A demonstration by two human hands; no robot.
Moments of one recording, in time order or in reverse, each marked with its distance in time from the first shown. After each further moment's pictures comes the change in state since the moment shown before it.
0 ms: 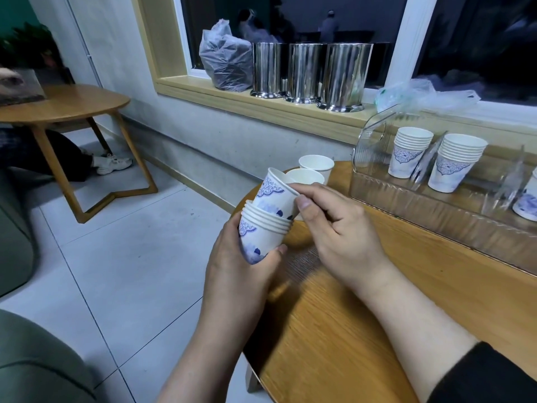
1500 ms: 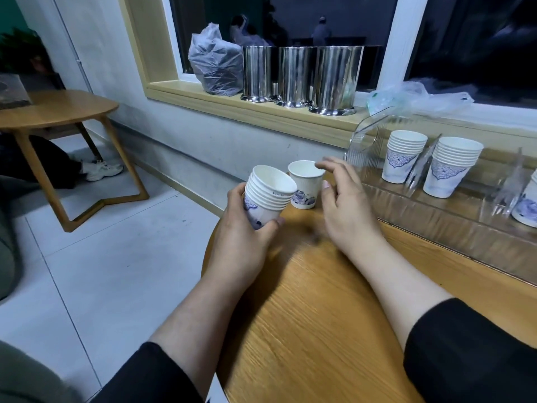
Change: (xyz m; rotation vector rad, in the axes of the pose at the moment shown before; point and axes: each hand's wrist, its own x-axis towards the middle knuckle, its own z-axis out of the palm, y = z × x) left_hand 0.075 -0.018 0.043 0.061 -0.075 0.023; right_hand 0.037 0.088 -0.016 -0.343 0.132 0.198
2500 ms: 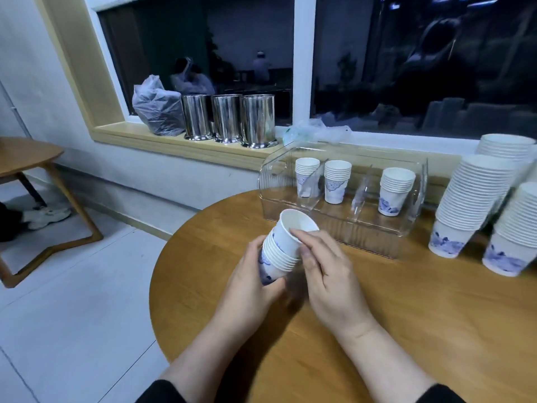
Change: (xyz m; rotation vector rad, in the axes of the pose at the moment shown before) left_hand -0.108 0.083 0.049 -0.074 -0.357 0.173; right_hand -0.129 -0.040 -0.140 0.096 0.147 -0.103
